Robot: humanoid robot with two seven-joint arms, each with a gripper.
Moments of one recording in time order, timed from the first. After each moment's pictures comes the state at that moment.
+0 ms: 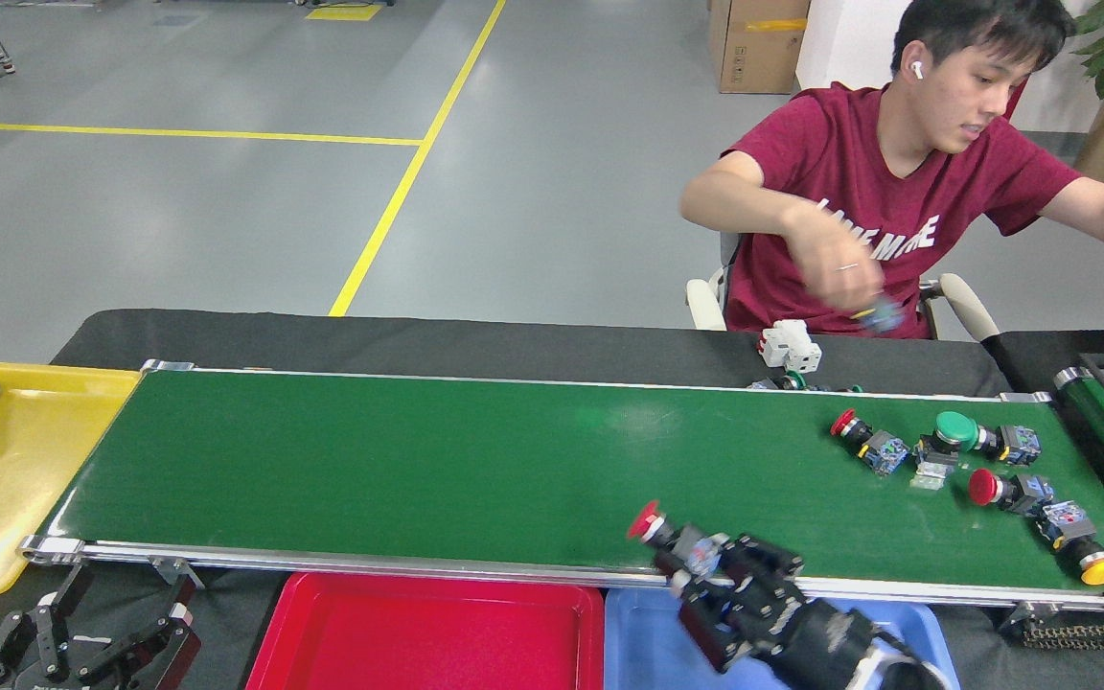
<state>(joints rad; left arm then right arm) 0.21 0.04 0.52 -1.74 -1.43 -0.56 -0.11 -0.10 -0.29 0.55 -1.59 0.93 -0.40 0.05</state>
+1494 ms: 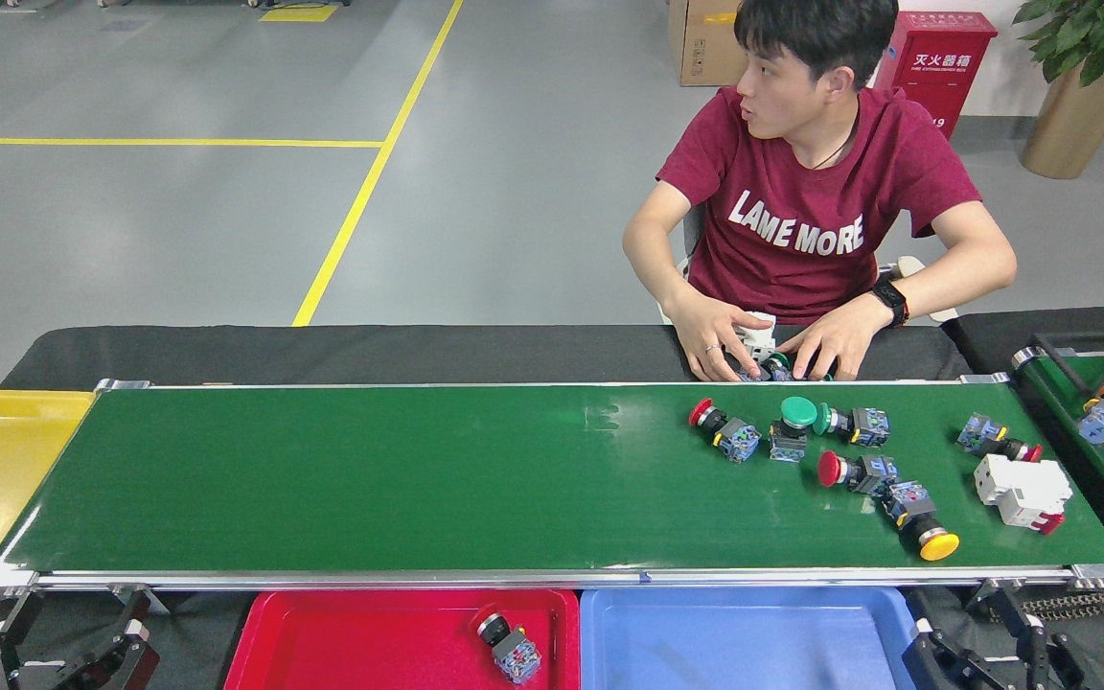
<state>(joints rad) 0.24 0.04 0.61 -1.74 -1.41 -0.55 -0.11 0.36 -0.39 0.02 -1.75 0.92 0.00 -0.13</state>
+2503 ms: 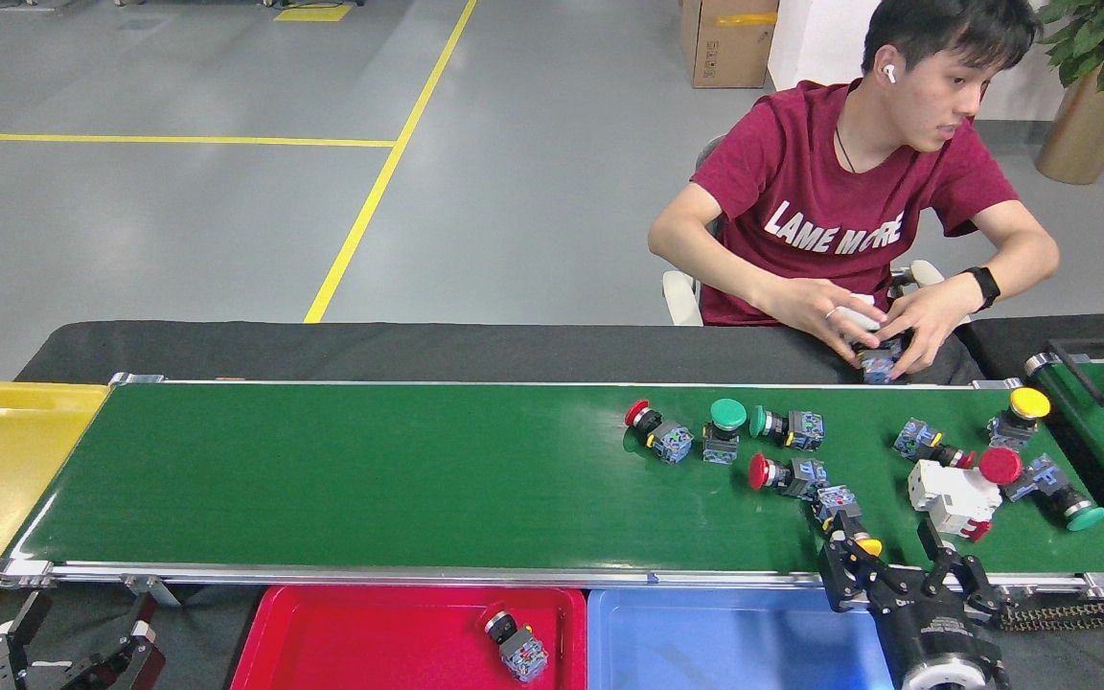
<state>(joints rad) 0.24 0.04 0.58 -1.74 -1.41 -0.55 -0.11 -0.09 -0.32 0.36 -1.51 0.98 0.37 0.03</state>
